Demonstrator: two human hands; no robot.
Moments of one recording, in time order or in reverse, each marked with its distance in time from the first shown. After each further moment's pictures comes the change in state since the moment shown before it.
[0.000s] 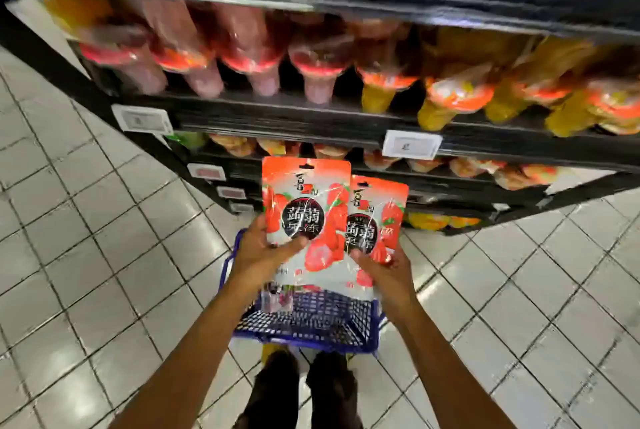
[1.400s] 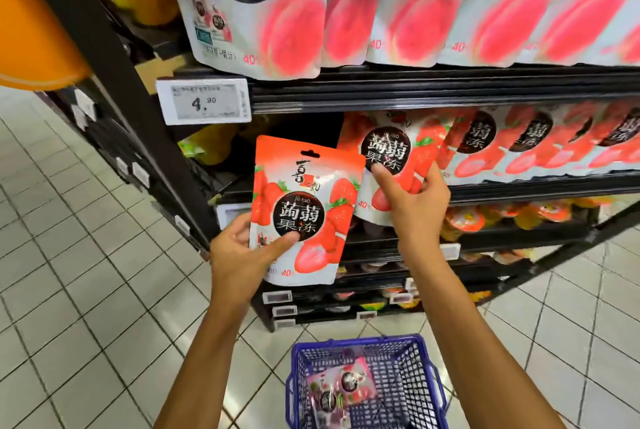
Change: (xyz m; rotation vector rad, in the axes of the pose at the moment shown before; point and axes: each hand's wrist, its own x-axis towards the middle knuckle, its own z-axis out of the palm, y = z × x) left_hand -0.027 0.270 -0.208 -0.217 -0.059 0.534; right_hand -0.063 -0.322 0.246 -0.056 0.416 -0.822
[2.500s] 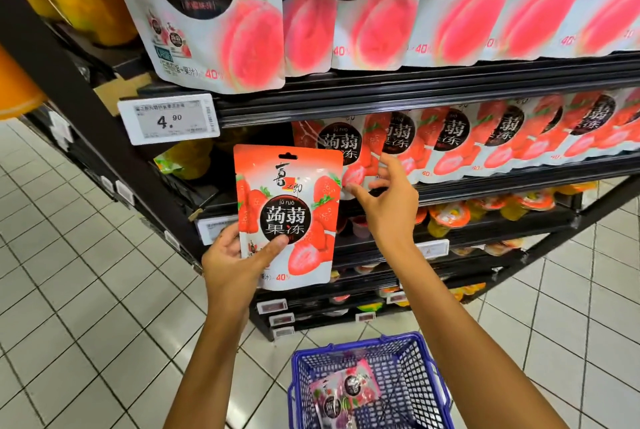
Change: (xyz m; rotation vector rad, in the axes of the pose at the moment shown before) left_hand 0.004 -0.009 0.015 -0.021 0.056 -0.033; right_hand 0.012 0.019 0.002 -0.416 -0.060 -0.048
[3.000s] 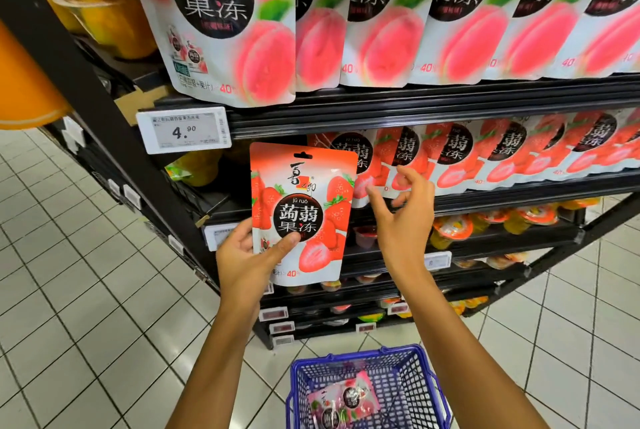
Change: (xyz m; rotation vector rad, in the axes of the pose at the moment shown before) left_hand 0.005 0.014 0.015 -0.021 -0.026 -0.019; right_hand -0.013 -0.007 -0.013 0.056 0.146 -0.047
